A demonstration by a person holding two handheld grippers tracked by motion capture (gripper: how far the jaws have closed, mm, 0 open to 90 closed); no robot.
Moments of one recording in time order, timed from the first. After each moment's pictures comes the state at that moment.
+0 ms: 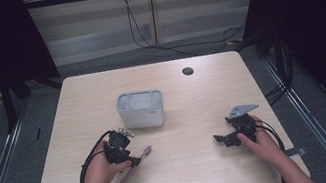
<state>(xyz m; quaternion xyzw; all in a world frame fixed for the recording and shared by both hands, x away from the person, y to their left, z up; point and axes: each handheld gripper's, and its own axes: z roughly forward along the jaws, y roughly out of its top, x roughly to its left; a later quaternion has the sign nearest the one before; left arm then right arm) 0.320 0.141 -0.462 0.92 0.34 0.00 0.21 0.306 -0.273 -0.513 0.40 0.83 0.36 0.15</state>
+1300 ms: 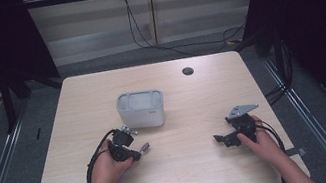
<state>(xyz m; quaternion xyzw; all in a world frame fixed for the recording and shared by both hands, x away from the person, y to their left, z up) 0.326 0.134 -0.466 0.91 0.36 0.00 0.23 0.306 -0.274 -0.513 0.40 0.83 0.36 0.15</state>
